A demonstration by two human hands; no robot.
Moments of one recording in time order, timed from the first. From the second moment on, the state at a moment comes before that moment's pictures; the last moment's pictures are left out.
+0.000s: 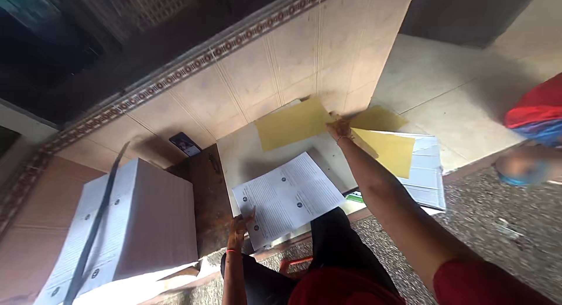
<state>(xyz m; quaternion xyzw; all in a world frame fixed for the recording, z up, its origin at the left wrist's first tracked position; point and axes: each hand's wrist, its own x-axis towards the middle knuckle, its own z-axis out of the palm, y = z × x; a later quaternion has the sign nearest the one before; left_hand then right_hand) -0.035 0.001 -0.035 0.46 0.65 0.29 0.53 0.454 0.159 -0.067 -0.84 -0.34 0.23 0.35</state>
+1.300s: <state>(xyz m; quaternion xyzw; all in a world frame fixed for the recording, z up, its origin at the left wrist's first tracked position) -0.063 -0.085 -0.045 0.23 0.47 0.57 0.63 0.321 -0.029 -0.062 -0.62 -0.31 0.50 0.51</state>
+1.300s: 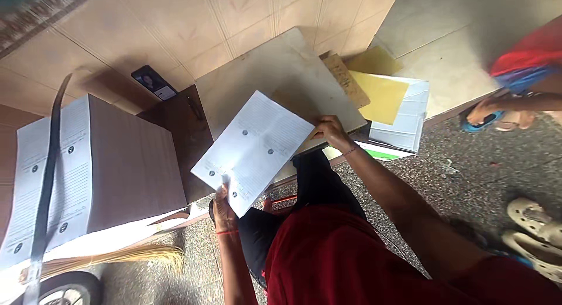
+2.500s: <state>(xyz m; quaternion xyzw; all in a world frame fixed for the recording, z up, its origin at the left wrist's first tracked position) -0.044 -0.021 -0.063 0.43 0.64 0.44 0.47 0.315 0.058 -0.035 -0.62 -0.38 0.59 0.35</state>
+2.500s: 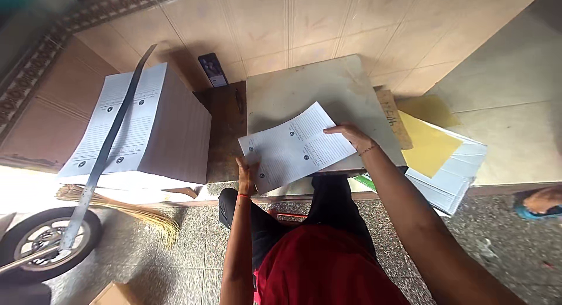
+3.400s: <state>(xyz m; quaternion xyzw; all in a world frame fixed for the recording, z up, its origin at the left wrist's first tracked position) -0.018 -0.023 -0.040 0.55 0.45 0.52 0.47 0.353 -0.052 -0.045 -0.56 -0.45 0.34 0.61</state>
